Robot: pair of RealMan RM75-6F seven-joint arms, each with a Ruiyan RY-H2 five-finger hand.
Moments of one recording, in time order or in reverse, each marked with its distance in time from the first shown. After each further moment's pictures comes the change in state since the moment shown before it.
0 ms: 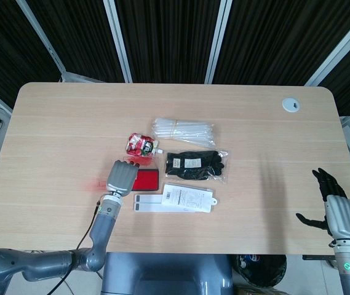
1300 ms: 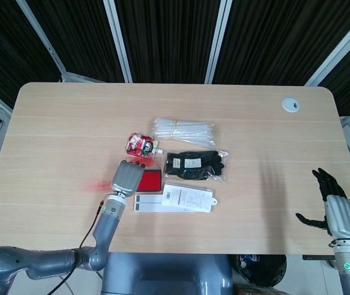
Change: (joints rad) left arm -0.032 -0.007 0.008 0.007 0.029 -0.011 -0.006; right arm 0.000 -0.001 0.001 -0.002 0.002 0.001 0.001
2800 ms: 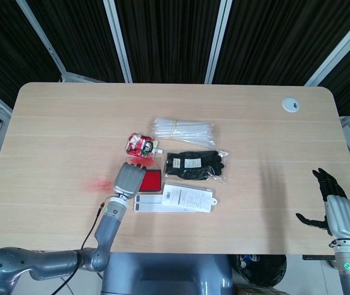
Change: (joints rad) left arm 0.000 -0.031 0.019 0.051 -0.008 -0.004 0.002; right arm -0.001 0.001 0.000 0.000 0.000 0.000 0.005
